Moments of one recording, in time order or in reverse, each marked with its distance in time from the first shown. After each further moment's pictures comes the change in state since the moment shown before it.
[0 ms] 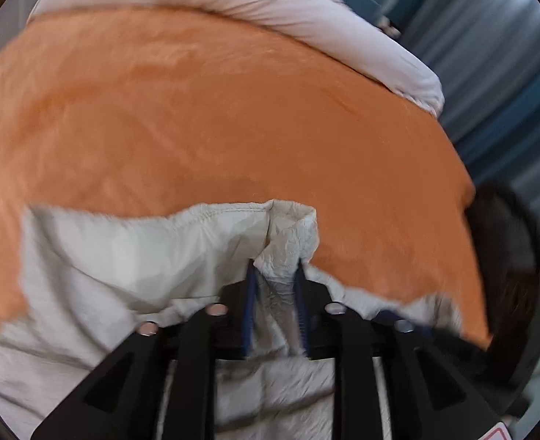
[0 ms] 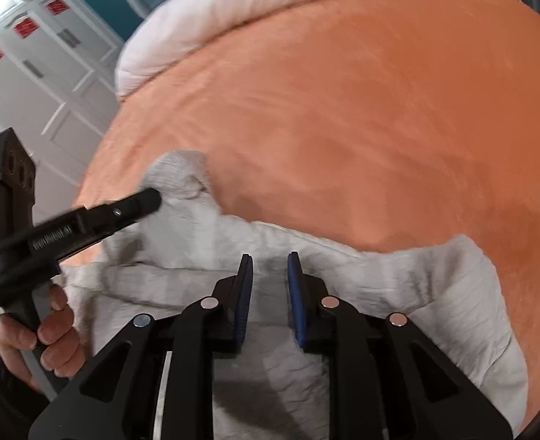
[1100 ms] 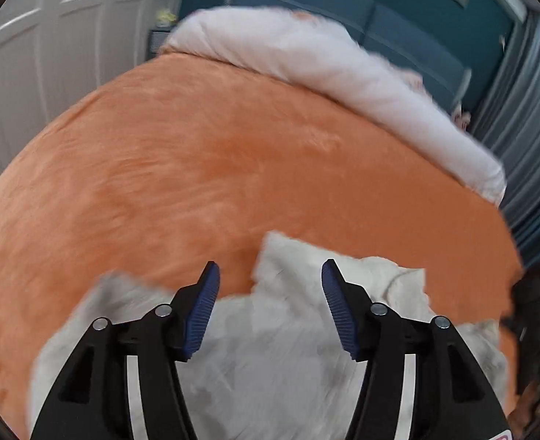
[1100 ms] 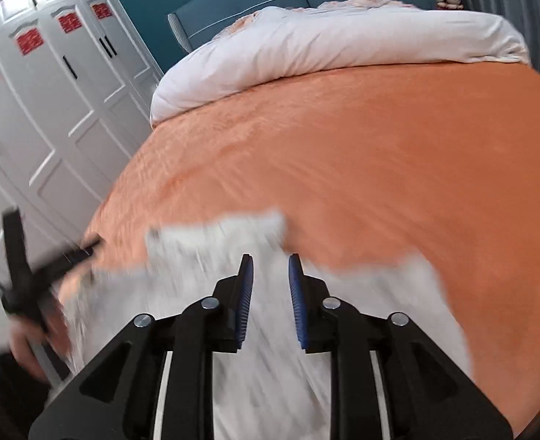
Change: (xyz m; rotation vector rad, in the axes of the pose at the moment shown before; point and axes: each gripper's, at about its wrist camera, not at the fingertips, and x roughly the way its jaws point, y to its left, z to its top) left arm -0.141 0.109 -0.066 -0.250 -0.298 0.263; right arm -0.098 0.045 -0.023 -0.115 -0.168 -0.022
